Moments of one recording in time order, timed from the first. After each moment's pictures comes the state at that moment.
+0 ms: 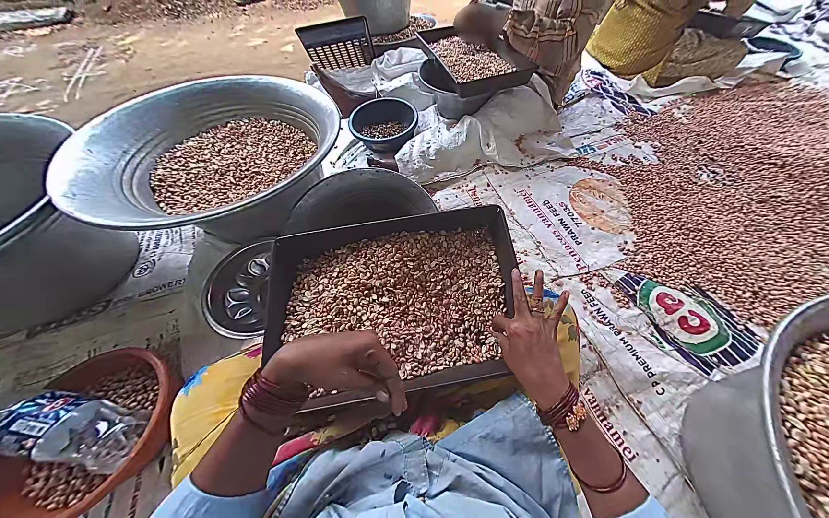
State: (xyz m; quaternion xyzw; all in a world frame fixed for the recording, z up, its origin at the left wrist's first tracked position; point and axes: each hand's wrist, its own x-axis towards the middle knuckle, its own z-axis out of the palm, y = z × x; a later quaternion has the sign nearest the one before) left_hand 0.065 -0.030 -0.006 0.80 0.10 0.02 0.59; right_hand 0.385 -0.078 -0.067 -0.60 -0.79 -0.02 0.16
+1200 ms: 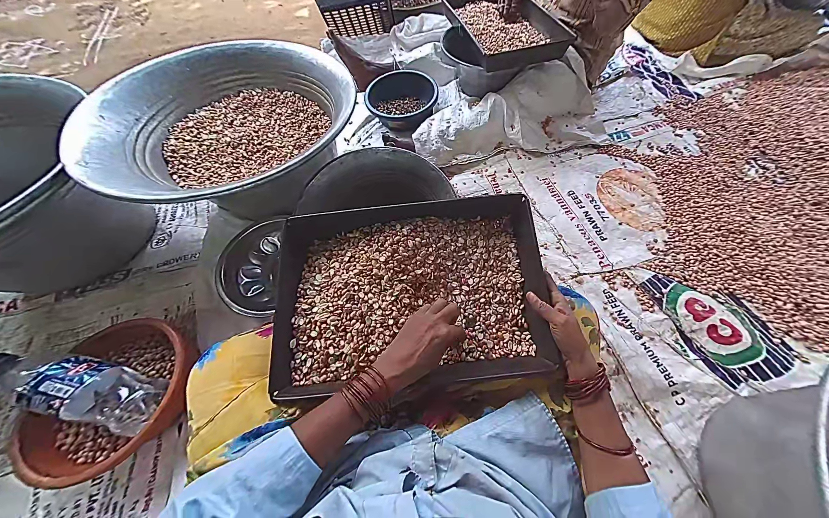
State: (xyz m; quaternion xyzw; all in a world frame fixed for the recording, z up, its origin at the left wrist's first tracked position) left_hand 0.153 -0.046 -0.084 0.91 0.36 0.12 0.17; right_hand 0.417 -0.038 -0.087 -0.48 -0.45 0.57 0.49
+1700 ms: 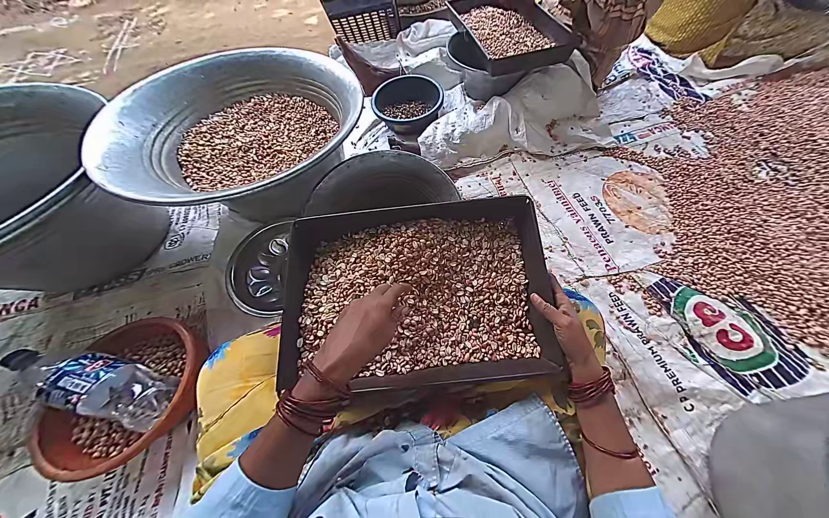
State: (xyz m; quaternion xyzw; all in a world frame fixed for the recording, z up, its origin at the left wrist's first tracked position) left_hand 0.091 -0.045 -0.015 0.76 0.58 0.06 0.28; right_hand 0.414 -0.037 -0.085 -0.49 -0.44 0.56 0.50
